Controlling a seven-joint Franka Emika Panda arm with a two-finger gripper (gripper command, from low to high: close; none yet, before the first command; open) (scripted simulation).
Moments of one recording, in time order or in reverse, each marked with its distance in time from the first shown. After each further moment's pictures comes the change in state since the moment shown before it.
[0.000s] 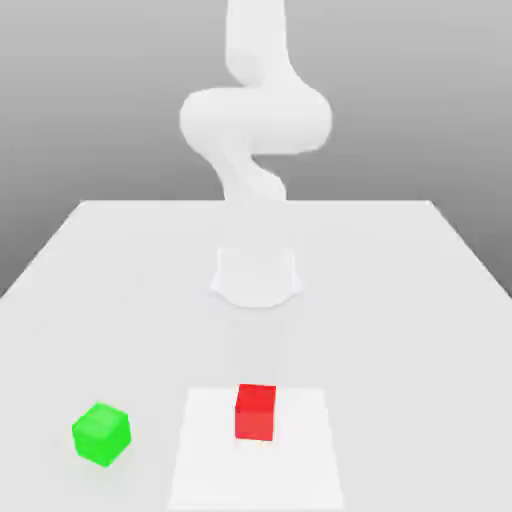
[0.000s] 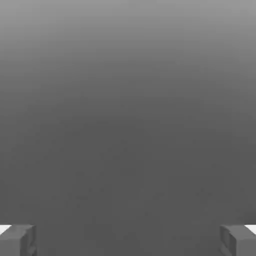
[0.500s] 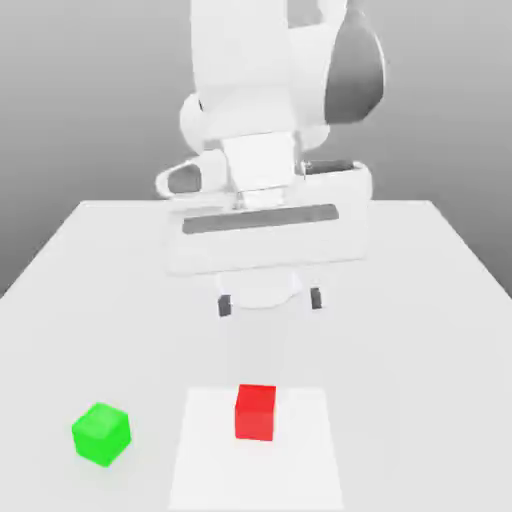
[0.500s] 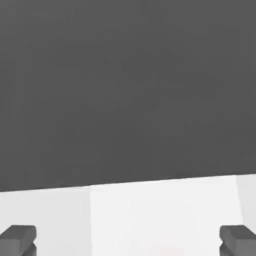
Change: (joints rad) arm 0.075 0.575 -0.043 -0.358 0.102 0.346 -0.004
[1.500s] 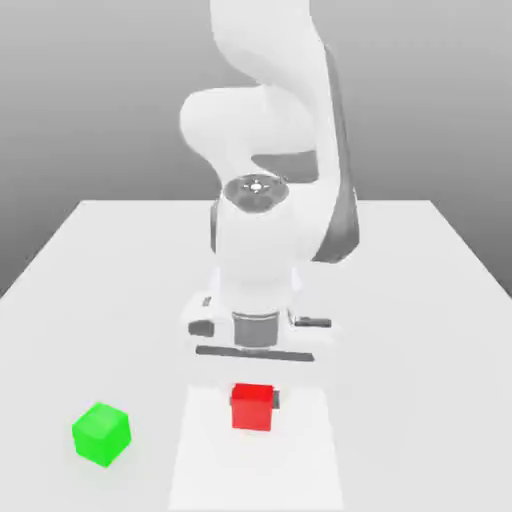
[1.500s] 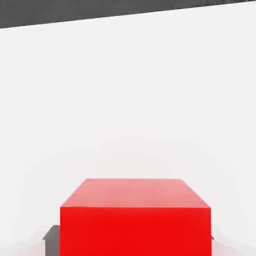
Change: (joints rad) arm -0.037 0.240 0.020 -0.075 -0.131 0.194 0.109
